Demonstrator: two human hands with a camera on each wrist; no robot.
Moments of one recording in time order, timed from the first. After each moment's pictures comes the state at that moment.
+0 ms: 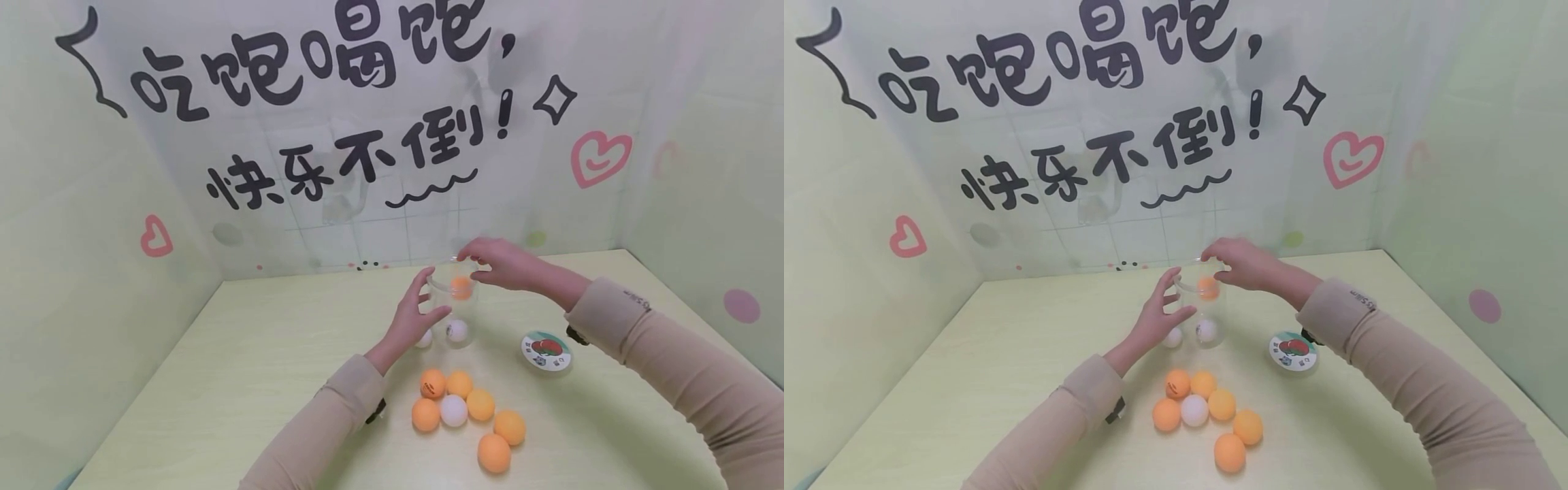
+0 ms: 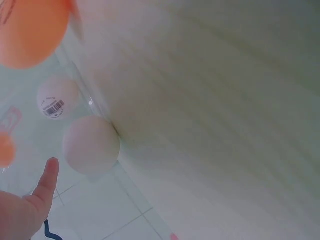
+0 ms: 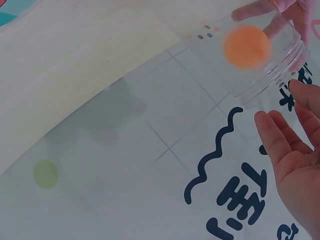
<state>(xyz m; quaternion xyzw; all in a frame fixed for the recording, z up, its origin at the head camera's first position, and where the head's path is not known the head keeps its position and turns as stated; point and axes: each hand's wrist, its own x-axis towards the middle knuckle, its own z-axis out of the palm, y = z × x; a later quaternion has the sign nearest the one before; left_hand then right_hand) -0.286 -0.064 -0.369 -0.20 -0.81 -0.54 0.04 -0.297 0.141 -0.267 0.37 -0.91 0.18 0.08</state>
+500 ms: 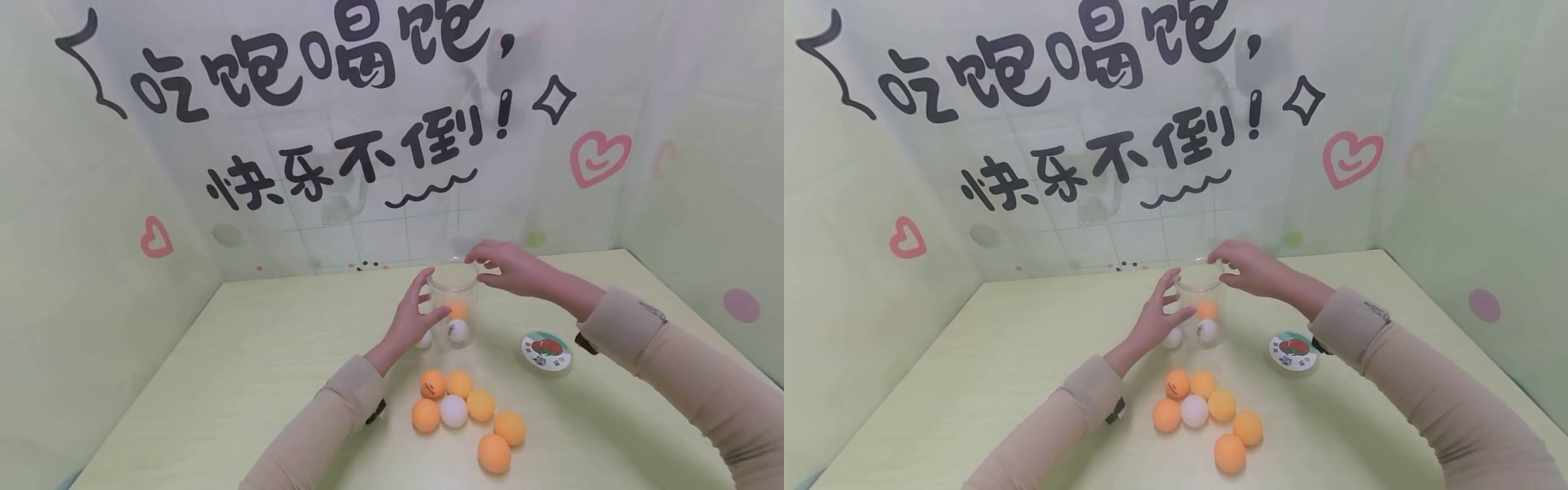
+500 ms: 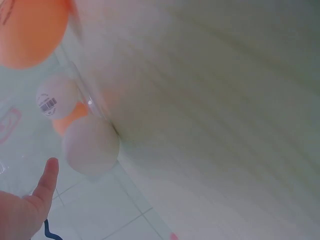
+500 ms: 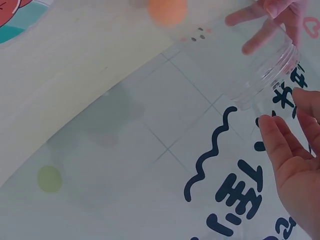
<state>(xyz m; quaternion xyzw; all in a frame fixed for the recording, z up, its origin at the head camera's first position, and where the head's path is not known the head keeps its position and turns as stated) -0.285 -0.064 -0.369 -0.20 -0.81 -0.55 0.04 -0.288 0.152 -0.275 0.38 -0.89 0.23 0.10</state>
